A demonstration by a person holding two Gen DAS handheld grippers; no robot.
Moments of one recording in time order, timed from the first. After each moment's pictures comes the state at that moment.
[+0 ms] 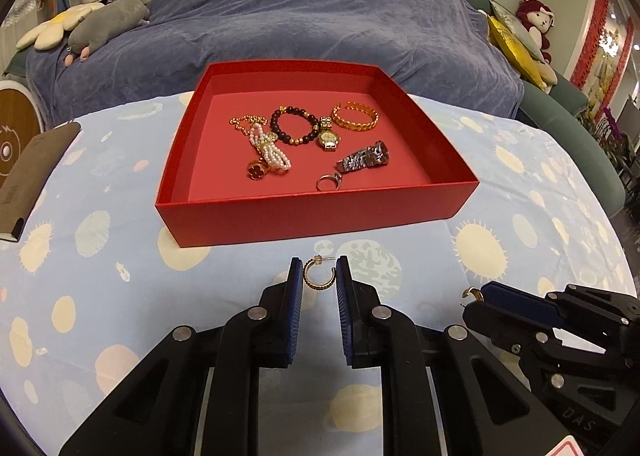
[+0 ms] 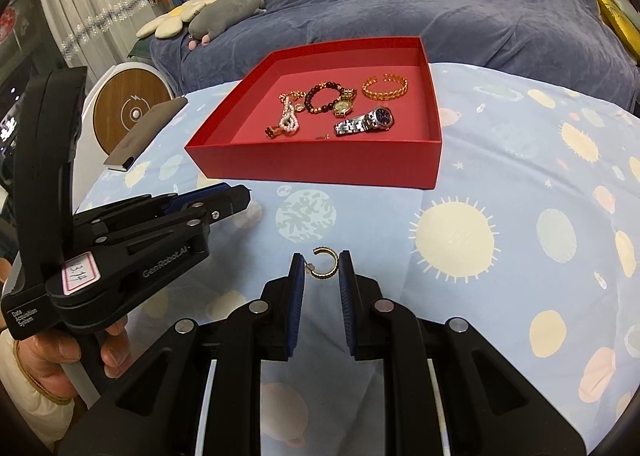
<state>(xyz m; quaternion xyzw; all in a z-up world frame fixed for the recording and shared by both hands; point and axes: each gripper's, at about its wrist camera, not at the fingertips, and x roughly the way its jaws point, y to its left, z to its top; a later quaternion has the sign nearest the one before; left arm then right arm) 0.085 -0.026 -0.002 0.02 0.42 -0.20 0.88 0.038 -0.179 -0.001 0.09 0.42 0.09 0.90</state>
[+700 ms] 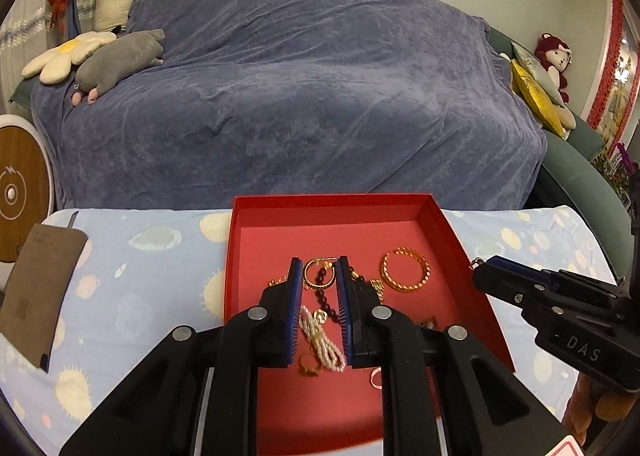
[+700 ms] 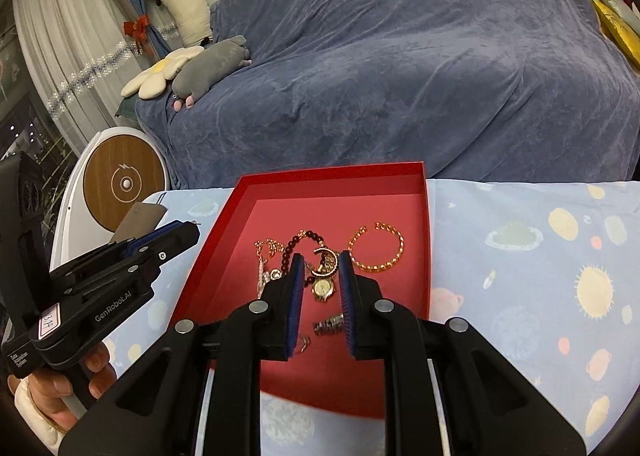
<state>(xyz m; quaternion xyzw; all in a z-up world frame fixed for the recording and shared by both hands) 0.233 -0.029 0.064 0.01 0.37 -0.17 0.91 0.214 -0.207 0.054 0.13 0.38 0.09 0.91</state>
